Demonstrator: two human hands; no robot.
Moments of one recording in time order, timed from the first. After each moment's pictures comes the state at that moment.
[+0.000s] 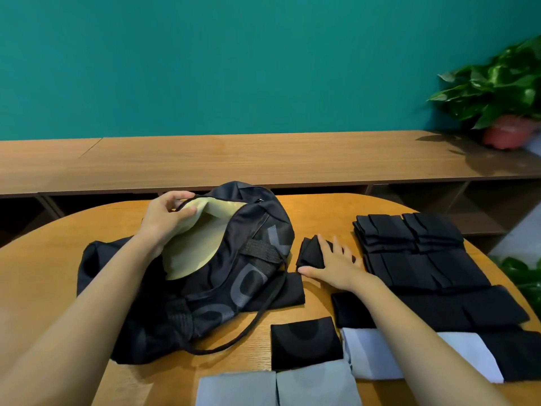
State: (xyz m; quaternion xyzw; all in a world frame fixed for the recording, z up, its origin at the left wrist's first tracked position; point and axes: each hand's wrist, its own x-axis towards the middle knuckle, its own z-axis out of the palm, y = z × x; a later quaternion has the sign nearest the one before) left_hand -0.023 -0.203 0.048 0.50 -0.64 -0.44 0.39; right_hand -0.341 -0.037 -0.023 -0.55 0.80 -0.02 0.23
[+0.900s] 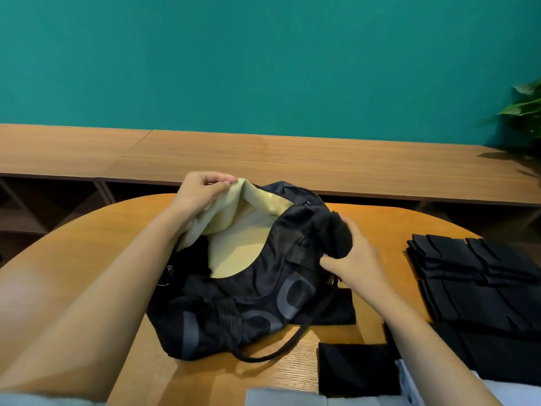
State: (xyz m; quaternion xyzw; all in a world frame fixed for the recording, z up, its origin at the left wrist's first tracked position) left_hand 0.003 -0.227 0.089 0.48 -0.65 -0.44 0.39; right_hand -0.245 -0.052 0.046 -0.53 0.69 -0.42 0.26
